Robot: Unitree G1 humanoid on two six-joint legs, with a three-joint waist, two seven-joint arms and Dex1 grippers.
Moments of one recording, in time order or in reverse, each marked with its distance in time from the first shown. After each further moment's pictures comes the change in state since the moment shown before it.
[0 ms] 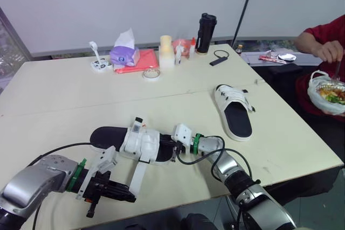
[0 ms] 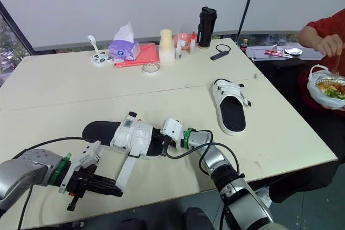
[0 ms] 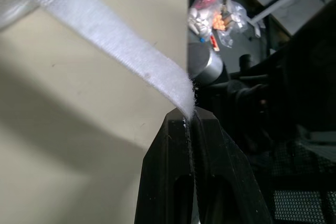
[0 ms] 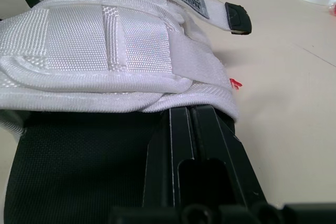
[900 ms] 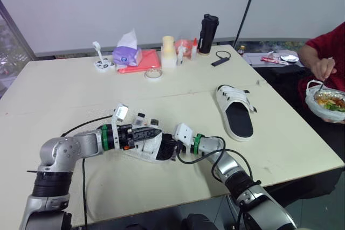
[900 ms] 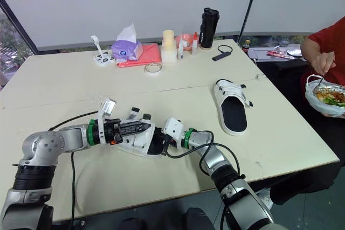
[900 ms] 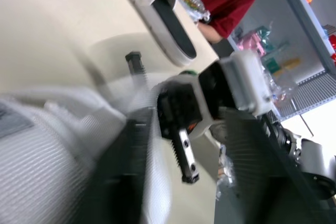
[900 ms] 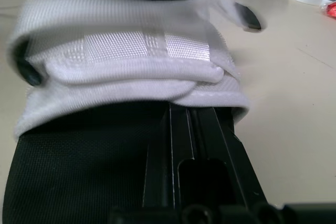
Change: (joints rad) left arm -0.421 -0.455 0.196 0.326 -0.311 0.328 0.571; right arm 0.008 -0.003 -0.003 0.000 0.000 0.000 -0.037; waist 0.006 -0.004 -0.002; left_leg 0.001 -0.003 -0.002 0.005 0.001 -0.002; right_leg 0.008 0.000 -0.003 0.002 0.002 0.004
